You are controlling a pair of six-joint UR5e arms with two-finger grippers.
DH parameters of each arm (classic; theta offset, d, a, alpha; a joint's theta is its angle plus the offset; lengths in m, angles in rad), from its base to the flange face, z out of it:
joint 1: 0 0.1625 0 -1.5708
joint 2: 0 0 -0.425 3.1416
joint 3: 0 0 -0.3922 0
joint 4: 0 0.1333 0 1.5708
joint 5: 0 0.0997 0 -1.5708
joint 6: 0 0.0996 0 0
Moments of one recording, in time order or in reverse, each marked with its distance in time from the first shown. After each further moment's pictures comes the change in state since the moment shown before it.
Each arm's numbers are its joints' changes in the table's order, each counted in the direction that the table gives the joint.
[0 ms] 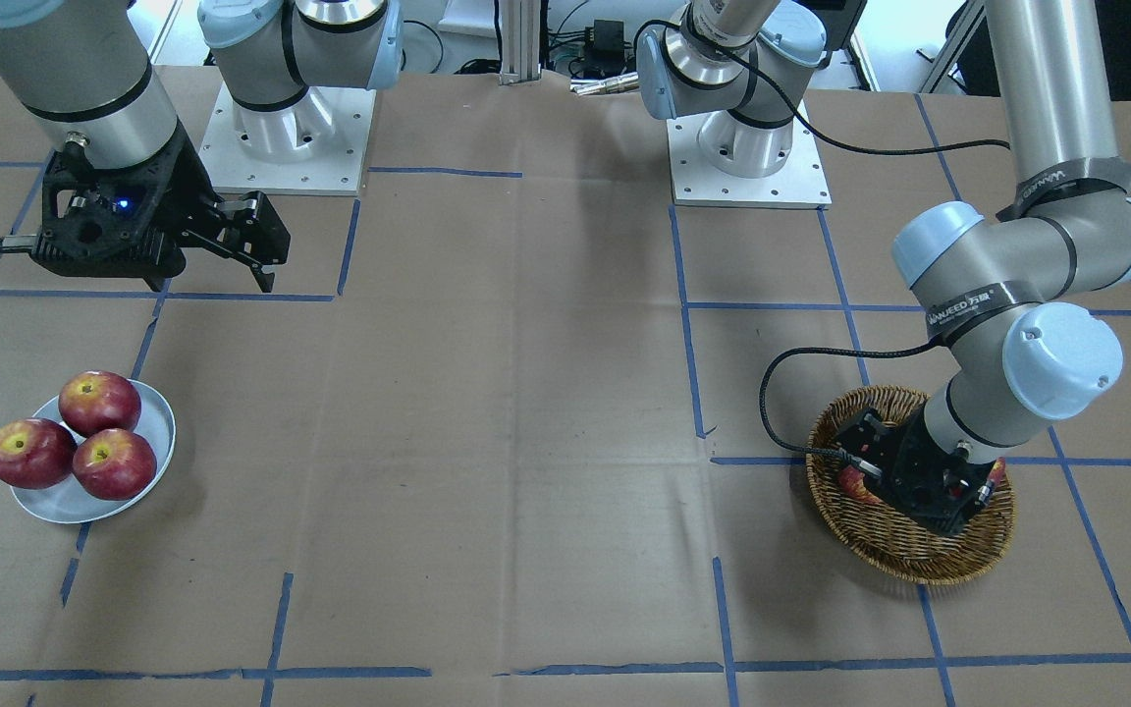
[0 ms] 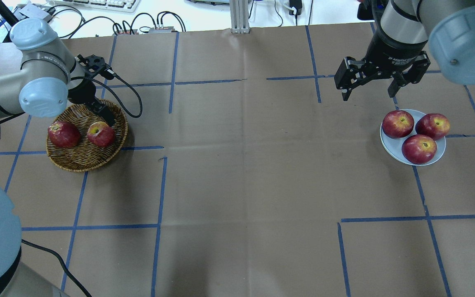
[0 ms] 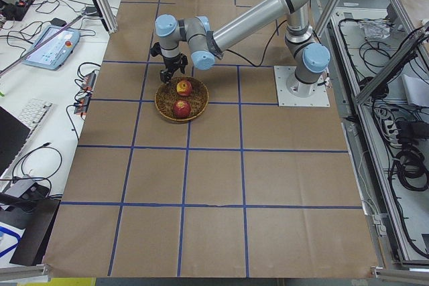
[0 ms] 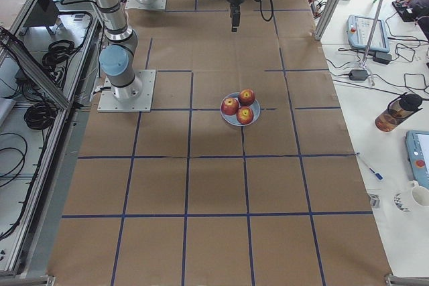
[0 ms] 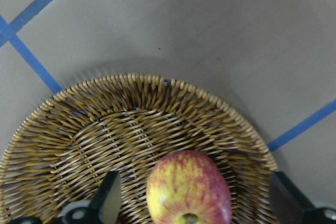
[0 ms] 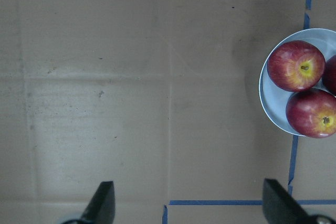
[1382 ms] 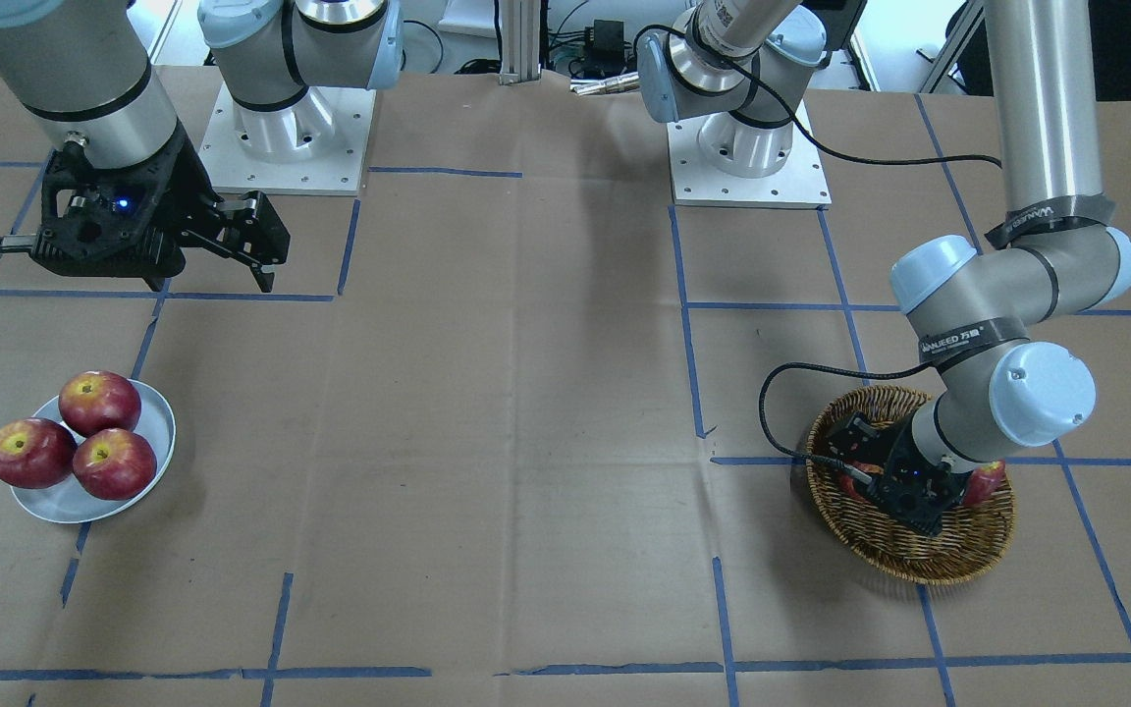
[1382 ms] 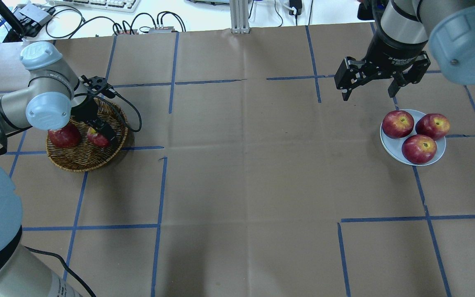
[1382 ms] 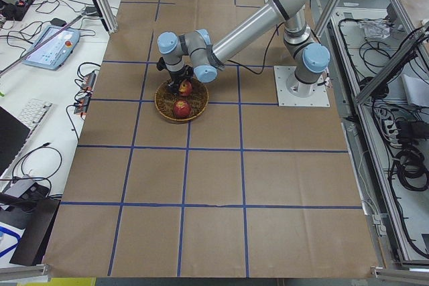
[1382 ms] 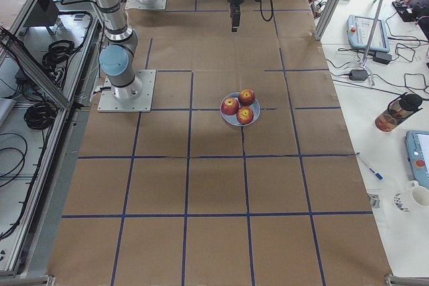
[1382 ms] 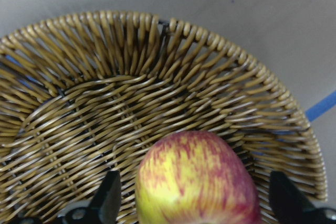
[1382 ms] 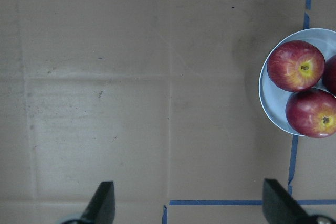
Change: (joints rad) left arm 0.038 0.055 -0.049 0.004 -0.004 0.006; right arm 0.000 0.000 0.000 0.000 0.000 0.000
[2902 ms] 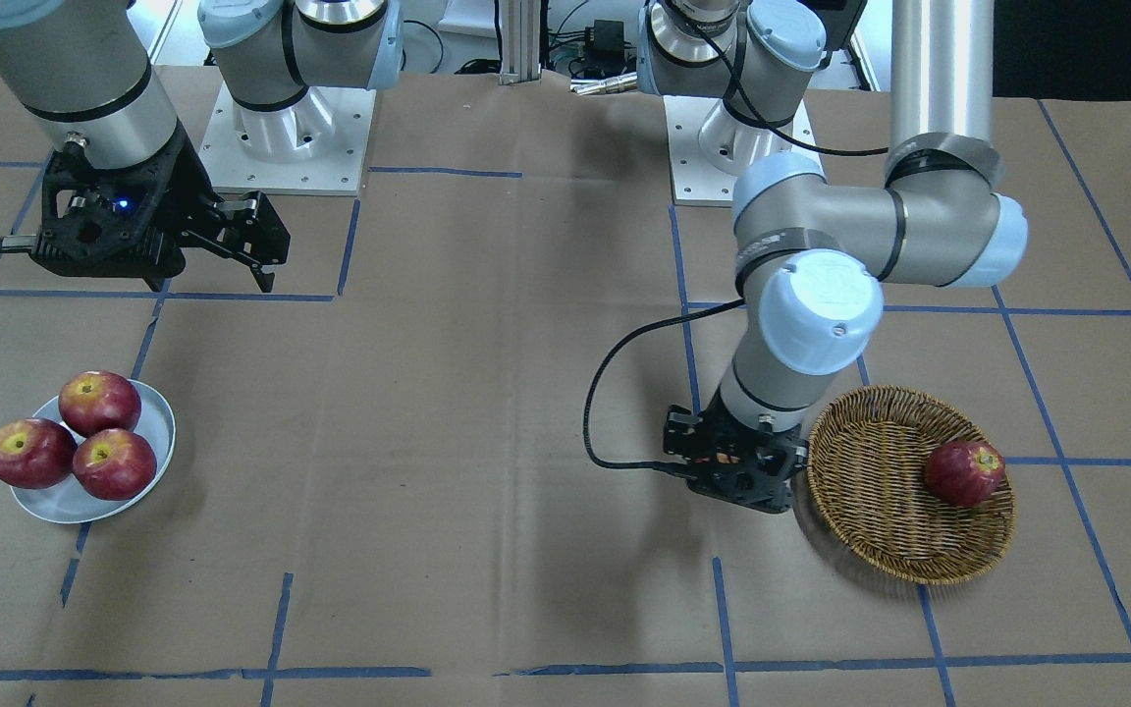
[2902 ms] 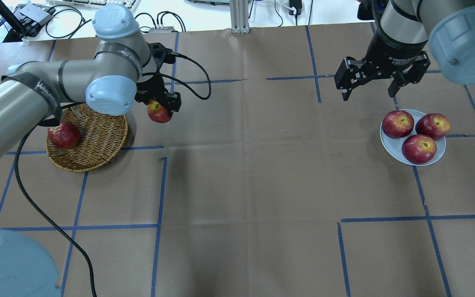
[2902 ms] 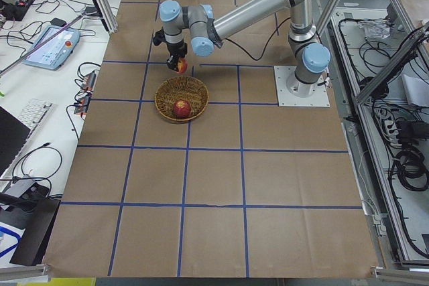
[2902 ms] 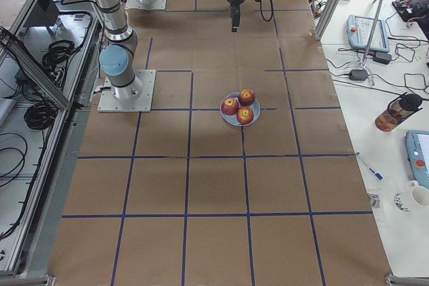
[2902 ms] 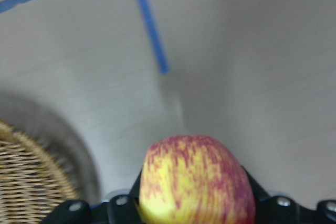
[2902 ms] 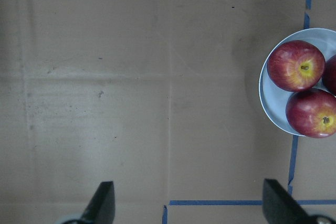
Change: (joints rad) left arm -0.399 -0.075 0.112 -0.050 -0.009 -0.773; right arm 0.000 0.000 0.000 0.000 0.000 0.000
